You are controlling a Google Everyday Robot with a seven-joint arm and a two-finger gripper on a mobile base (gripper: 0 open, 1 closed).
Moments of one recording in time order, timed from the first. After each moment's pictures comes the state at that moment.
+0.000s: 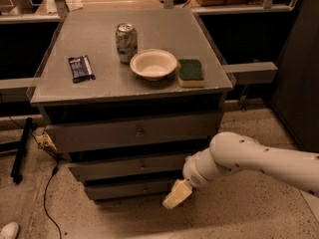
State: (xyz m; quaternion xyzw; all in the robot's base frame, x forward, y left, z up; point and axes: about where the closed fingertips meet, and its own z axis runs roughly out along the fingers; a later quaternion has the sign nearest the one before) arm 0.465 -0.061 0.572 -0.48 0.83 0.20 0.19
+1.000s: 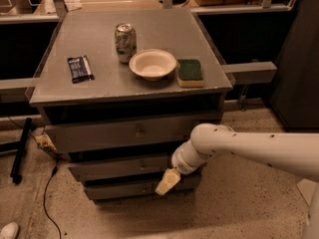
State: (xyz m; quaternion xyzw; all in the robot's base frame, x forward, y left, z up) arm 0.526 -0.038 0.527 -0.50 0.83 0.18 0.18
